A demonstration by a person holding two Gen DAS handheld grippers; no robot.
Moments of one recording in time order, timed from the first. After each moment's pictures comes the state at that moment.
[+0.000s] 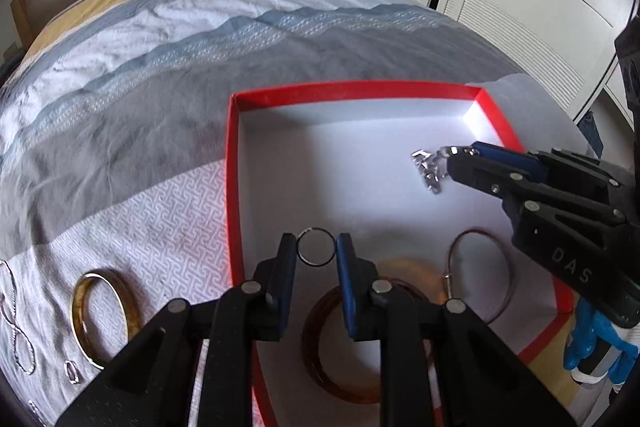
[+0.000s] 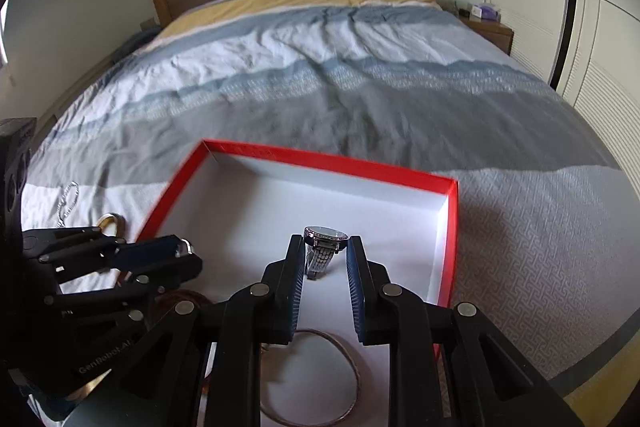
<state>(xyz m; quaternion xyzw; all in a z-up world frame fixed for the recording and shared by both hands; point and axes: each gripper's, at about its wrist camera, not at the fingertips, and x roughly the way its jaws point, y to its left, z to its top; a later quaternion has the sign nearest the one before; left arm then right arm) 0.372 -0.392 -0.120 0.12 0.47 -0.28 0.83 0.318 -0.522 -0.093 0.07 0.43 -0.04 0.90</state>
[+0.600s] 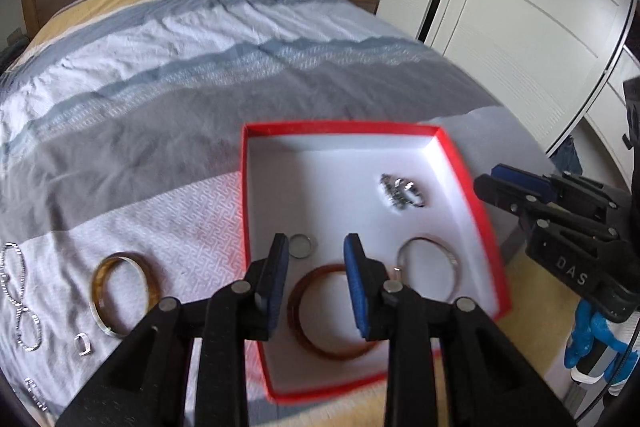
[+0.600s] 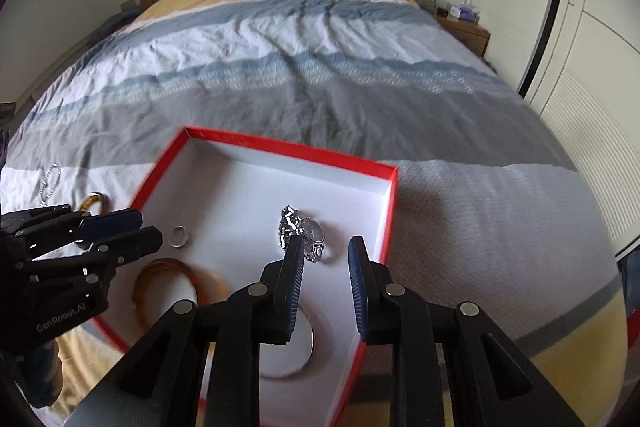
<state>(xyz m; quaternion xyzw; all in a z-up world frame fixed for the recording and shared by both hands) 0.343 -0.364 -0.055 0.08 0.45 -0.30 0.84 0.280 -0.522 -0.051 0.03 0.44 -0.09 0.89</state>
